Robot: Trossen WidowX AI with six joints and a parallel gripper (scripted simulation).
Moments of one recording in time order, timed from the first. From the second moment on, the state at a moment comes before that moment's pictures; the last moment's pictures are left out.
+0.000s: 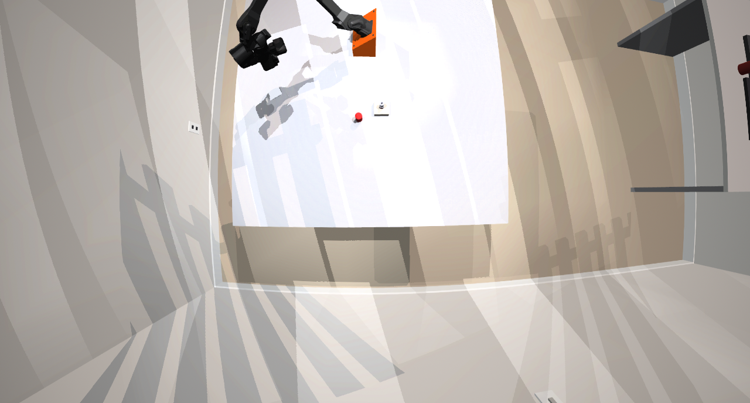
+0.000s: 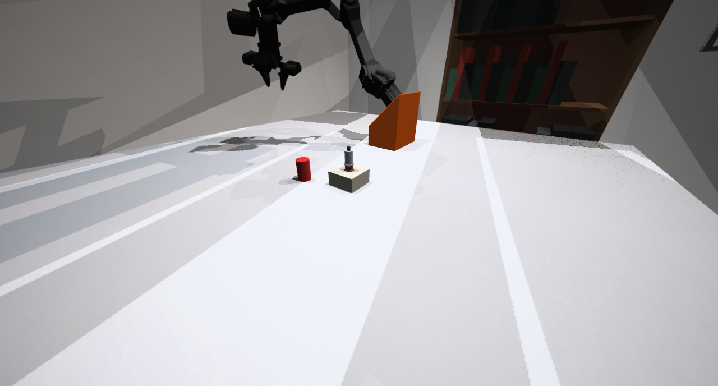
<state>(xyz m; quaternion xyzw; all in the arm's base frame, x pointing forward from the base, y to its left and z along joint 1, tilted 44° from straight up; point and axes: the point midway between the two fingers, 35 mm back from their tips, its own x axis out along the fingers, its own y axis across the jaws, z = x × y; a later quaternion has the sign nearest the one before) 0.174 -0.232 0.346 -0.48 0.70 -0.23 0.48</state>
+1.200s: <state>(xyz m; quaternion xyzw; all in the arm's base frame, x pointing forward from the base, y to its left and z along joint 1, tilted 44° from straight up) 0.376 0.018 0.050 -0.28 0.63 -0.25 0.68</state>
